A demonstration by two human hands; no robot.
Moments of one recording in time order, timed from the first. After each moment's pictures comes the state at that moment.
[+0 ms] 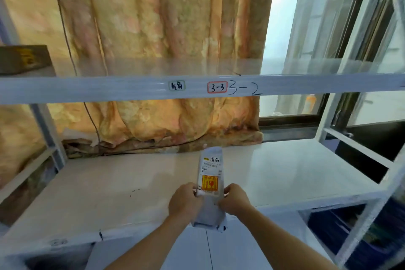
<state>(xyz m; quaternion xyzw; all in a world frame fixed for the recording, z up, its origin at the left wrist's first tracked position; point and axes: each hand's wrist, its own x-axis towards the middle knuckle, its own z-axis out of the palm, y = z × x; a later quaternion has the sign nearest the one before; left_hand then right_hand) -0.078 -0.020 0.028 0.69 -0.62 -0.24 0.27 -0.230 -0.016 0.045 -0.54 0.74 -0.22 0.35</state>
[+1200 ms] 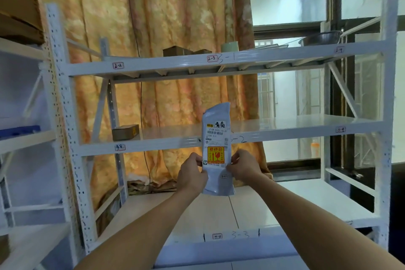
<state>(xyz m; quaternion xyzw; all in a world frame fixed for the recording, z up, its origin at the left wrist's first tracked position) -0.071 0.244 0.285 0.59 -0.63 -0.09 0.49 -0.232 0.233 0.310 -0.64 0.61 -0.42 0.20</state>
